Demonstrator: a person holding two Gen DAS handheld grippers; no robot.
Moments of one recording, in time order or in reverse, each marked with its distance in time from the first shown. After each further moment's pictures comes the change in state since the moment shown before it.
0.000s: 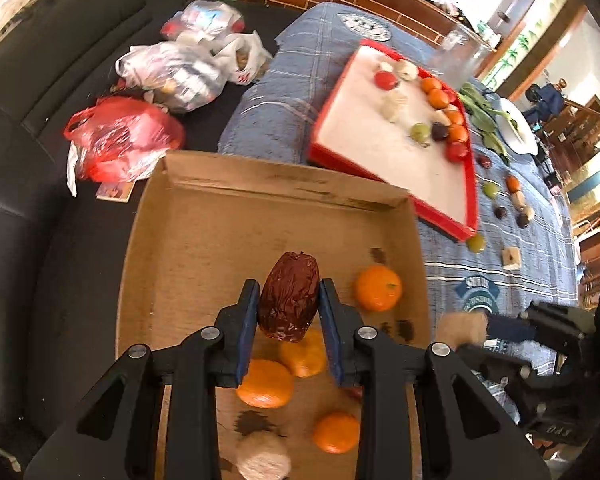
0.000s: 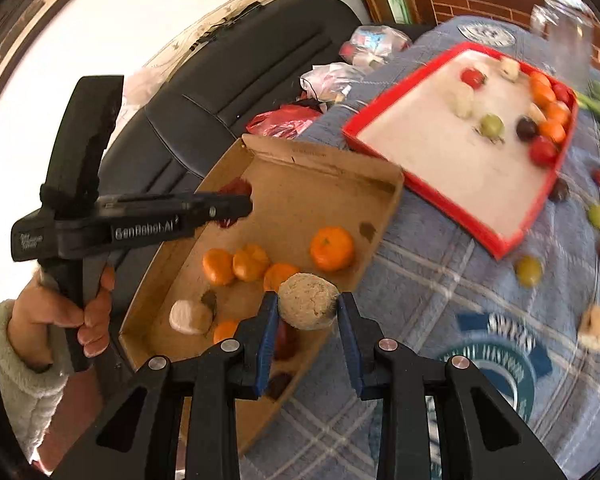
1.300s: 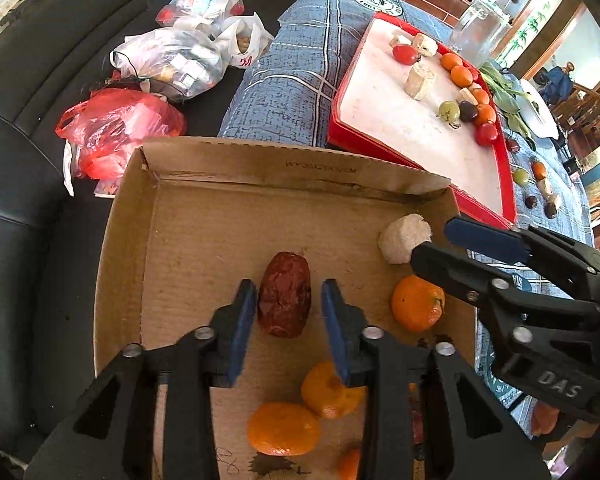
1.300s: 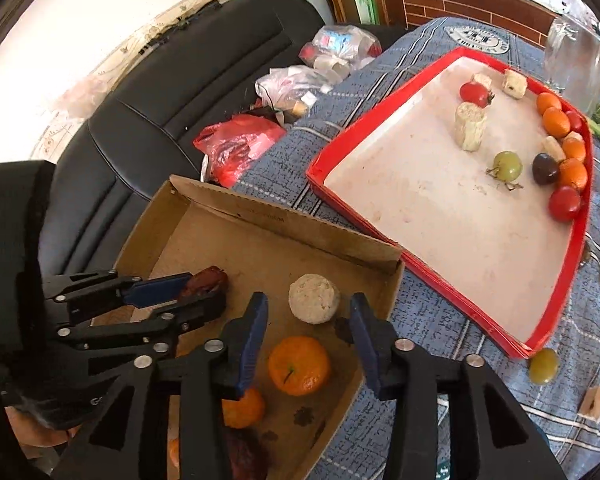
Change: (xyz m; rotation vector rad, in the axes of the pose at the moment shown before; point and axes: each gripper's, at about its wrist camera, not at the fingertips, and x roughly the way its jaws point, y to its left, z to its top) left arm 0.037 0.001 0.007 0.040 0.048 0.035; right arm 0.061 -0.009 0.056 0.056 -0.014 -0.153
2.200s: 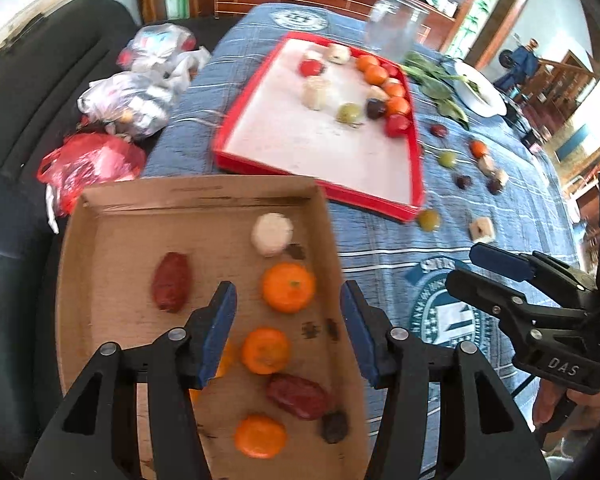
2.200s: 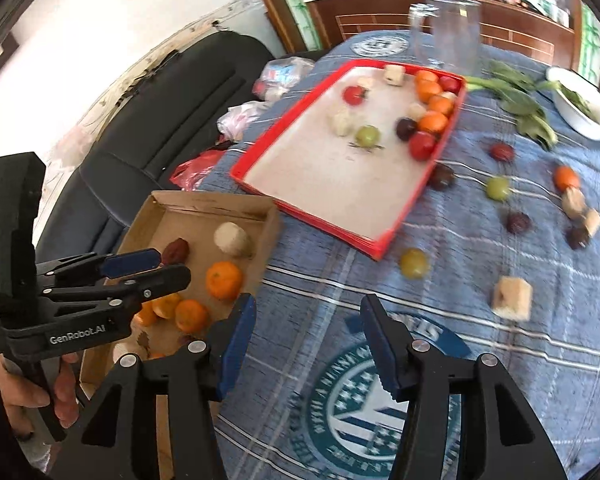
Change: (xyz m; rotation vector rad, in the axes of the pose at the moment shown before) left arm -0.041 -0.083 -0.013 0.134 -0.067 -0.047; right arm -0.102 -0.076 -0.075 0.154 -0.108 -0.044
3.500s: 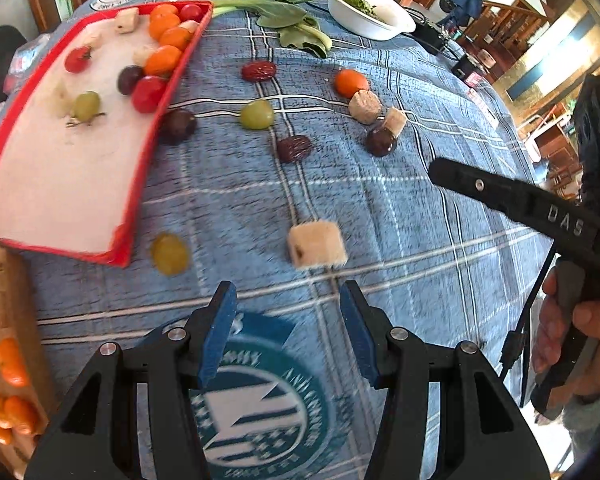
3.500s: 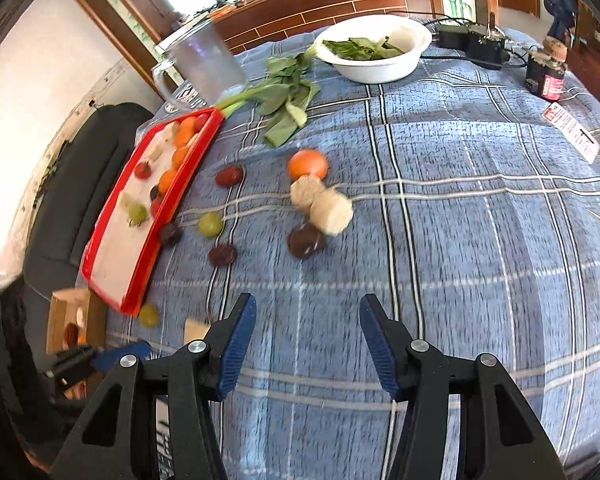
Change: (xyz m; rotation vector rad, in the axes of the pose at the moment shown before) left arm 0.093 -0.195 0.033 0.146 0.142 -0.154; right arm -0.056 -0.235 0.003 0.329 -0.053 -0.153
